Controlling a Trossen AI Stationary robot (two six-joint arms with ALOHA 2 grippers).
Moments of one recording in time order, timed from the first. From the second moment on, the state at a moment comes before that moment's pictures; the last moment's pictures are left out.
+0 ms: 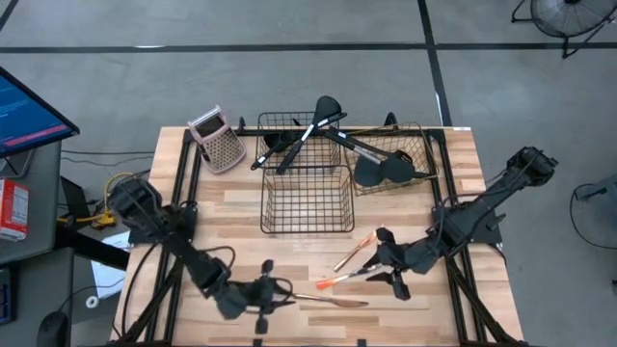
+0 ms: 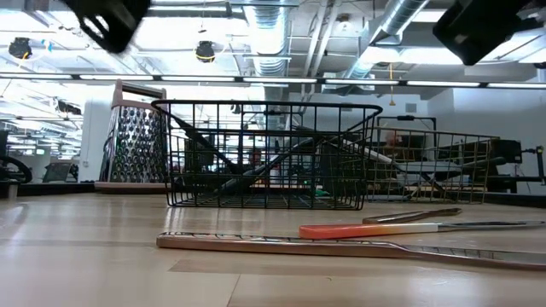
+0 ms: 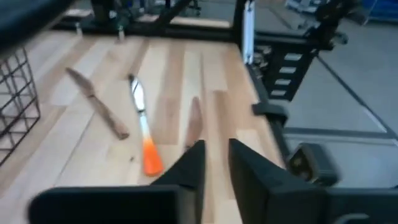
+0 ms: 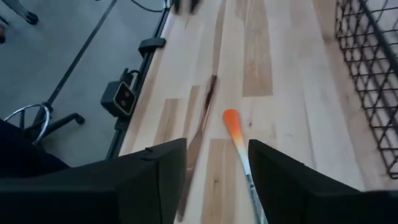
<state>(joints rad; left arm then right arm) -0.79 1.73 0.85 0.45 -0.69 -0.40 0.66 1.20 0.71 -0.14 0.29 0.49</state>
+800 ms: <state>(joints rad) -0.71 1.95 0.83 0.54 -0.54 -0.42 0.69 1.21 0.71 -0.15 0.29 0.57</state>
